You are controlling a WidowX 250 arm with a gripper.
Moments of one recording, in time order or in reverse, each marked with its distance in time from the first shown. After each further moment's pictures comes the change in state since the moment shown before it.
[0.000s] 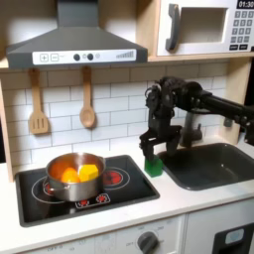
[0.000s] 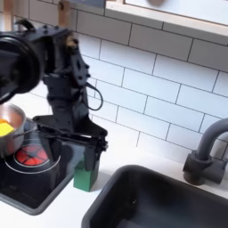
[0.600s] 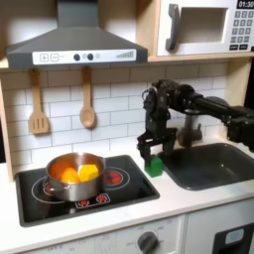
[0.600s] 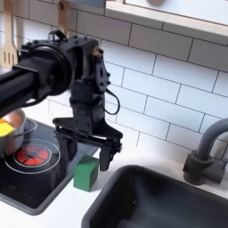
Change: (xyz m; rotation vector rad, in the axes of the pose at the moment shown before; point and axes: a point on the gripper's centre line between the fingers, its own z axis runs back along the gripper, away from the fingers) arm 0.020 -0.004 -0.022 0.026 0.032 0.012
